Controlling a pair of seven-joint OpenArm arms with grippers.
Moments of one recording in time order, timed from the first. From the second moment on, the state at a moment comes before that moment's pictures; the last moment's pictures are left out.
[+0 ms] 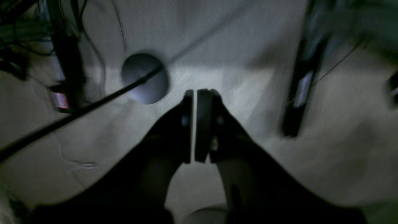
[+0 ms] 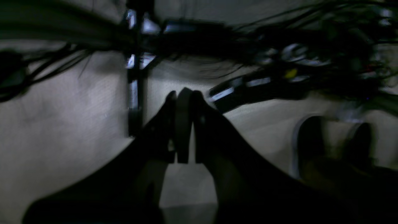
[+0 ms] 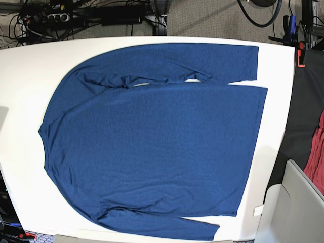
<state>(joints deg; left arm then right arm) 41.4 -9.9 -9.1 57.1 -1.4 -1.0 0.4 -44.9 10.6 13.5 59.2 -5.7 18.8 10.7</state>
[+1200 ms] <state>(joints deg) 64.1 -16.8 -9.3 117.6 -14.4 -0.5 1.4 -67.6 11.3 23.7 115.6 -5.2 19.8 1.8</state>
